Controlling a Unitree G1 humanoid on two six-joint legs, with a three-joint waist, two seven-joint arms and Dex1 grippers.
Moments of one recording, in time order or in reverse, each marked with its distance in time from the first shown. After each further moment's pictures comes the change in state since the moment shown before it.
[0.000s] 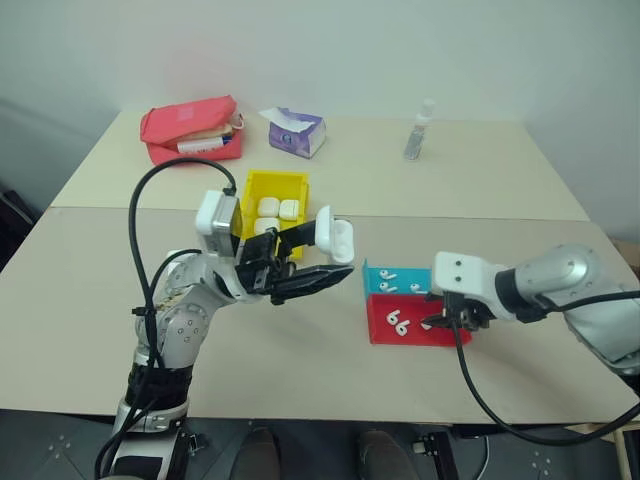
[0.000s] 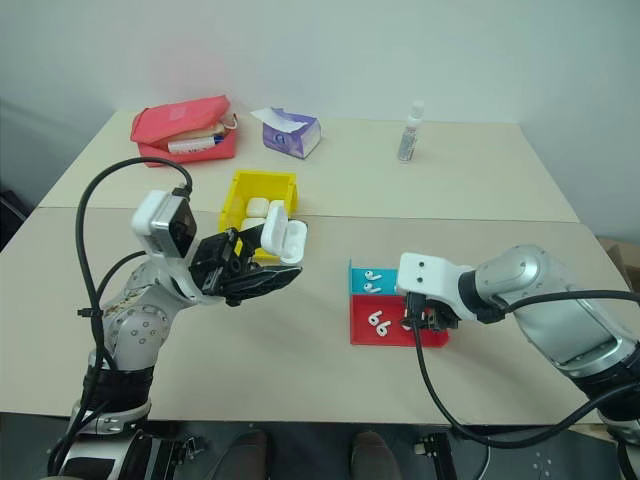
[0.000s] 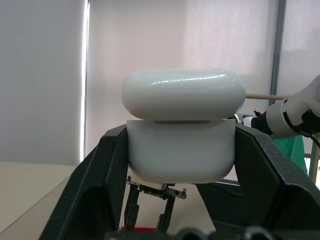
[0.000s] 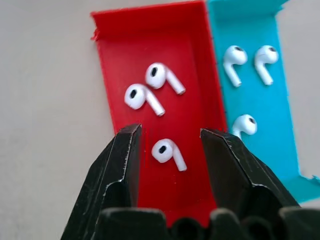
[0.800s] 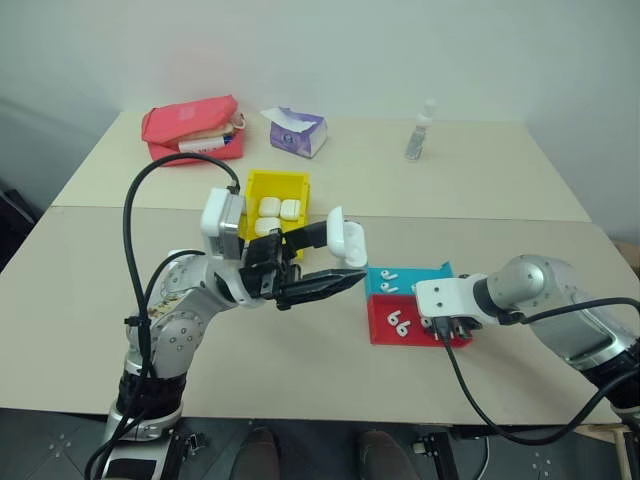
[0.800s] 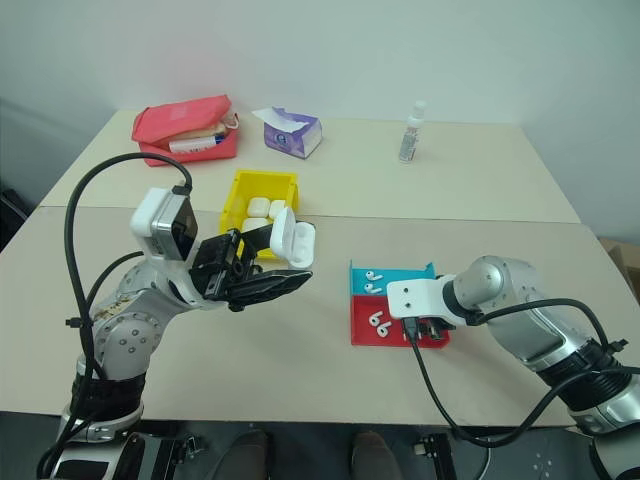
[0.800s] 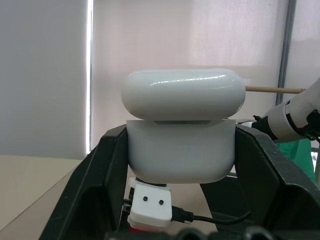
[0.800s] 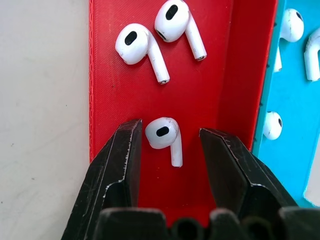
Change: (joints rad) left arm 0.012 0.027 0.002 -0.156 -0.066 0.084 0.153; right arm -0.028 0.106 0.093 0.205 -0.306 -0.293 0.118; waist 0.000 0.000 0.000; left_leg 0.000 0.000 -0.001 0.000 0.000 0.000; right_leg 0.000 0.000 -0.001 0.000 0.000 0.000
